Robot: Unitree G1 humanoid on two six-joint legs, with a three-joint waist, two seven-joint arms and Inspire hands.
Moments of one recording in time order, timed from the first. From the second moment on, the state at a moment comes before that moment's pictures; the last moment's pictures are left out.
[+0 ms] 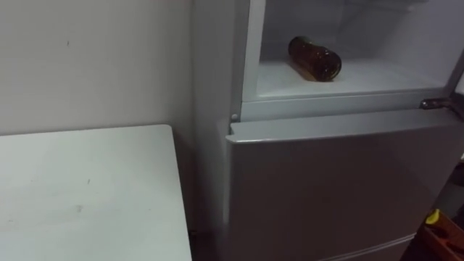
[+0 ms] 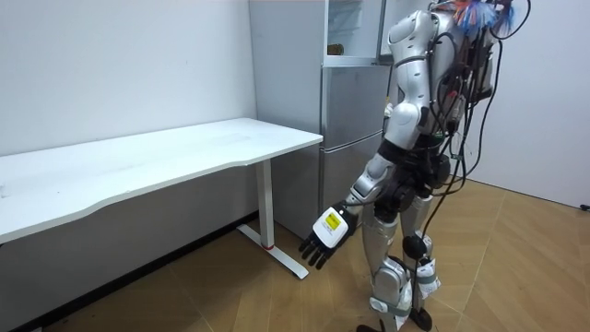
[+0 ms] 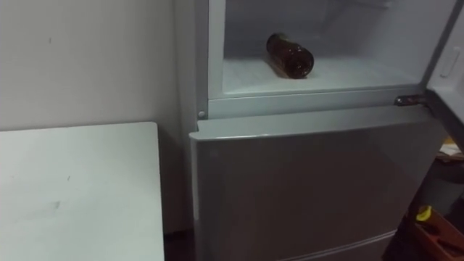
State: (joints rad) left arm 0.39 0.22 0.23 0.91 0.08 -0.05 0.22; right arm 0.09 -0.48 -0.68 -0.05 0.69 -0.19 -0.84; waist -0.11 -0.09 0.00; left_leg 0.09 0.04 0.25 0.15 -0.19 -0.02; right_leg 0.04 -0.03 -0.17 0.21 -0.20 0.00
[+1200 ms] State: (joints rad) left arm 0.39 0.22 0.24 0.93 0.15 -0.04 0.20; right arm 0.10 -0.49 -0.59 -0.25 0.39 -0.11 -0.66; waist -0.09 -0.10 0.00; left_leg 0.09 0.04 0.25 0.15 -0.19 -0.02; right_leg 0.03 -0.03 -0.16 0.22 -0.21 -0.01
